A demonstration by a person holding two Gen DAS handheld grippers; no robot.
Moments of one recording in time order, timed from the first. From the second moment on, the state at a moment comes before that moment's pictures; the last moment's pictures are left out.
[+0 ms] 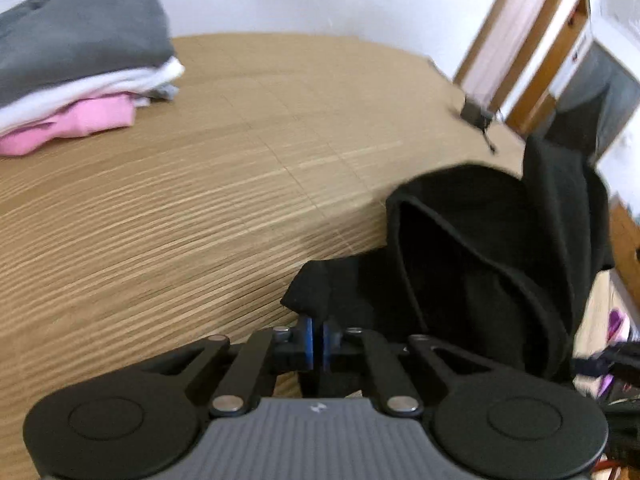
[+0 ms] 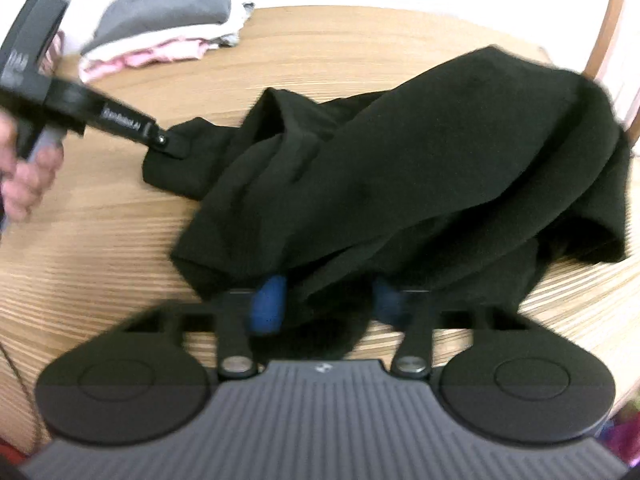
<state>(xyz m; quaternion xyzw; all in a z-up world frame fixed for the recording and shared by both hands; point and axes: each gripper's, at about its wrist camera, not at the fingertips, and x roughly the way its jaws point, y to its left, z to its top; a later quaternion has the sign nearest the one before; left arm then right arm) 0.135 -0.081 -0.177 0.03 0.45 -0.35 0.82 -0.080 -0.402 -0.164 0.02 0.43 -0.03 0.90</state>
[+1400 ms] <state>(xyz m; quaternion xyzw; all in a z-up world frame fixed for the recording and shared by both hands) -0.131 0.221 -0.007 -0.04 0.31 0.07 0.95 -0.093 -0.461 -0.134 -0.10 0.46 0.25 0.85</state>
